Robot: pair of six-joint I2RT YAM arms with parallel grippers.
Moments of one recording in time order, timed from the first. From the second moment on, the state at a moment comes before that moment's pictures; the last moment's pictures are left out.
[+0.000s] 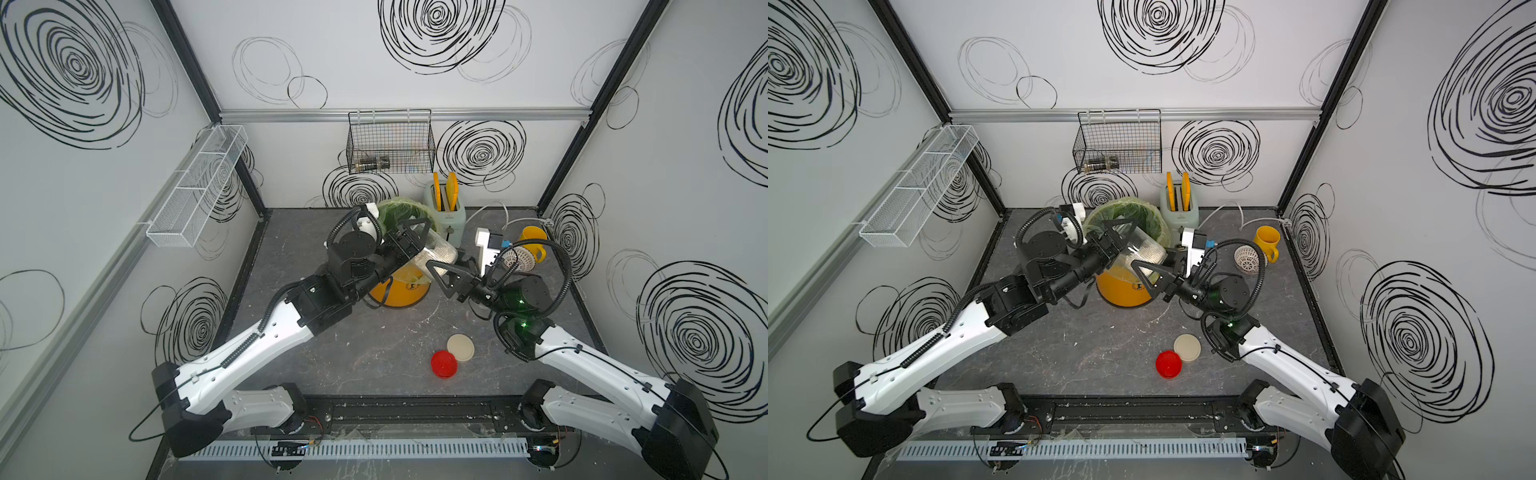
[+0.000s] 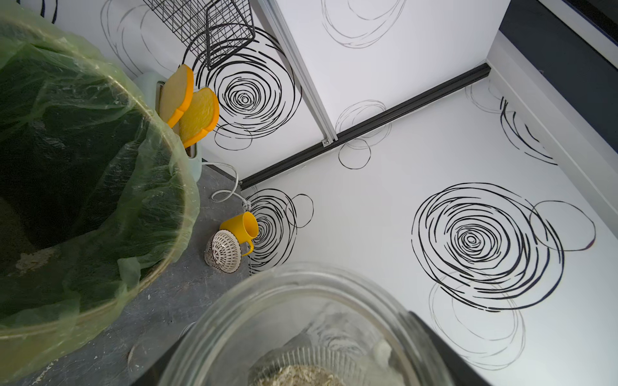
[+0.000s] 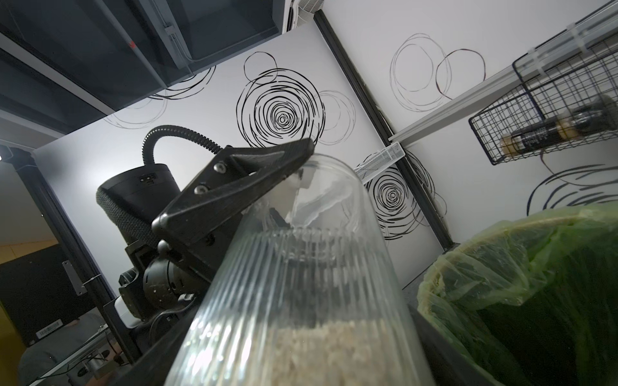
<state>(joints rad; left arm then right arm) -0.86 1.21 1.28 -0.14 -0.16 -1.14 0.73 1.02 0.65 0.79 -0.37 0.76</state>
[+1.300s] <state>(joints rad) -0.73 1.03 1.09 -0.06 -0.27 -0.80 0.63 1.03 0.91 0.24 -0.16 0.44</state>
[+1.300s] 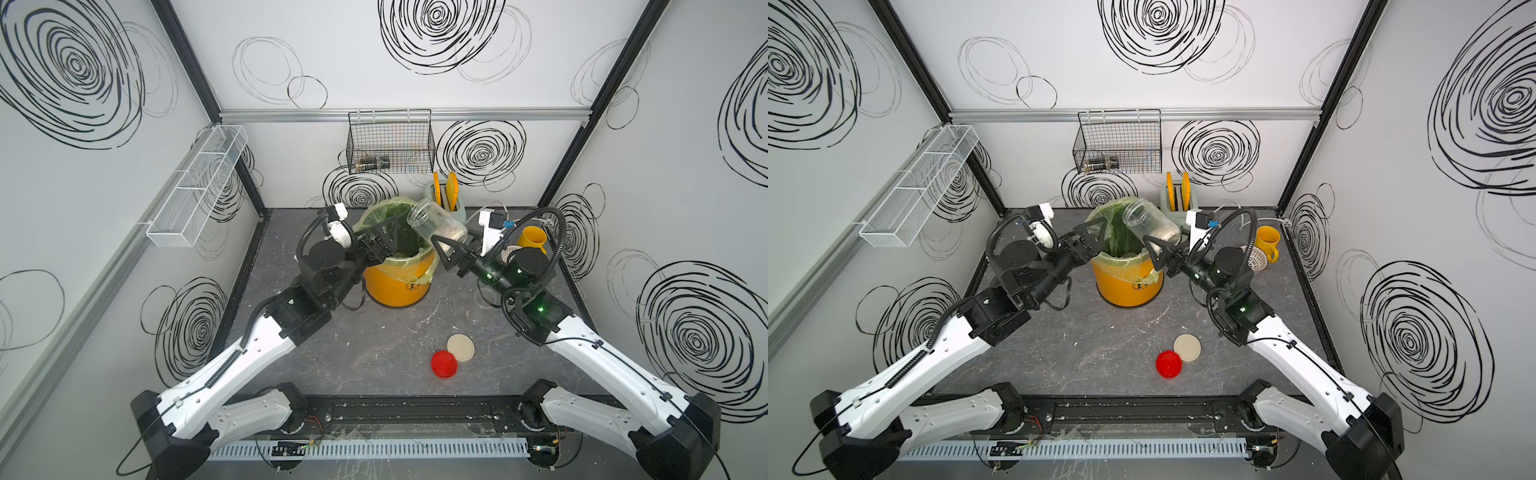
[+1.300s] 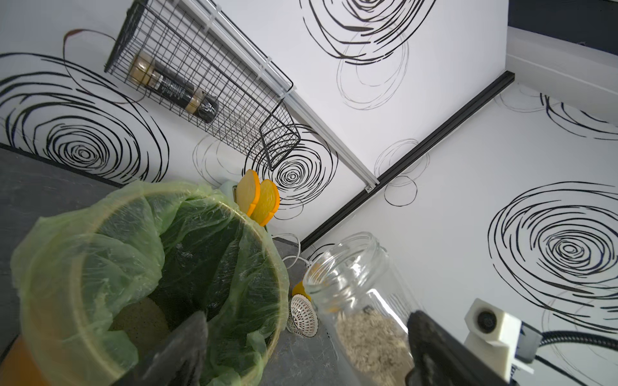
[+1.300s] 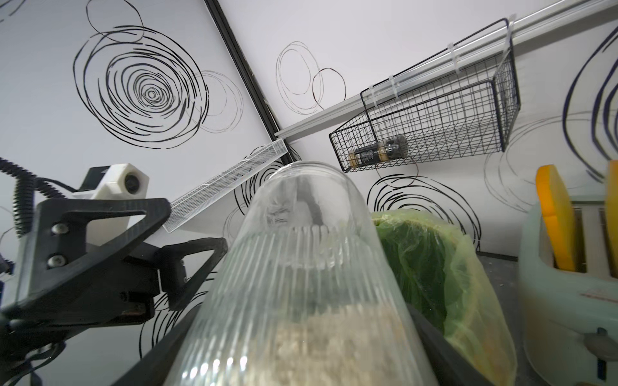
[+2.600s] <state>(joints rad) -0.73 0.71 0.76 -0.21 -0.31 -0.65 0.68 1.71 2.08 -1.04 0.07 0.20</state>
